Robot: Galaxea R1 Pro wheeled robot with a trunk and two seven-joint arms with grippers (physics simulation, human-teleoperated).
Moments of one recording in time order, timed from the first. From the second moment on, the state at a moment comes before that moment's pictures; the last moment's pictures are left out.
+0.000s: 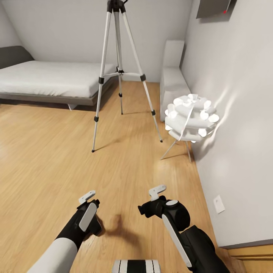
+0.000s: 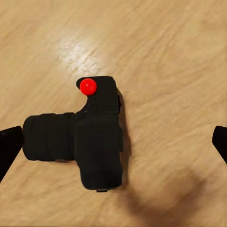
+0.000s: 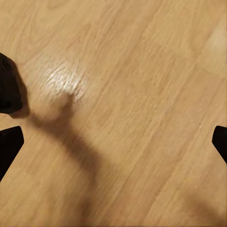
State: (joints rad) left arm -0.62 -0.09 0.04 -0.73 0.57 0.30 0.65; right arm -0.39 0.06 0.43 -1.56 -0.08 1.04 -0.03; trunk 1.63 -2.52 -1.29
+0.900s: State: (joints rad) left arm -0.62 -0.10 -0.03 -0.74 0.57 0.26 0.71; right arm -0.40 0.06 0.41 -1.60 -0.08 1.04 -0.03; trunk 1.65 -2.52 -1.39
